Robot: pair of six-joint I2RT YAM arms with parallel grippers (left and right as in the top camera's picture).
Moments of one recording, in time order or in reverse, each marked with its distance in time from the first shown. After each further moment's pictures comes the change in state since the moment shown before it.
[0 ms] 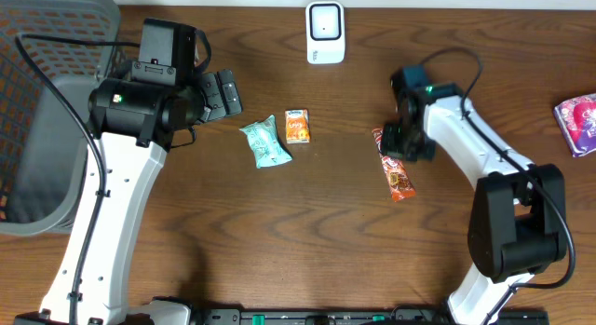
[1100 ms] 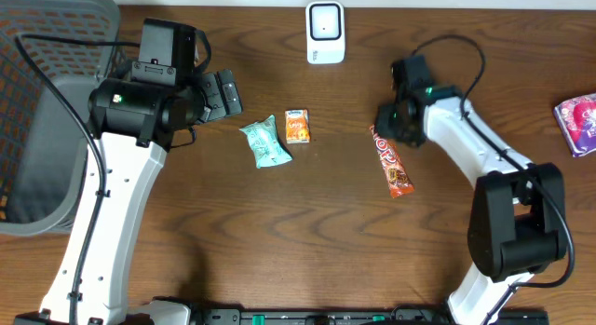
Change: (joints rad) left arm 0.000 0.000 0.000 0.000 0.000 0.000; right arm -0.005 0.002 -0.013 0.211 -0.031 -0.002
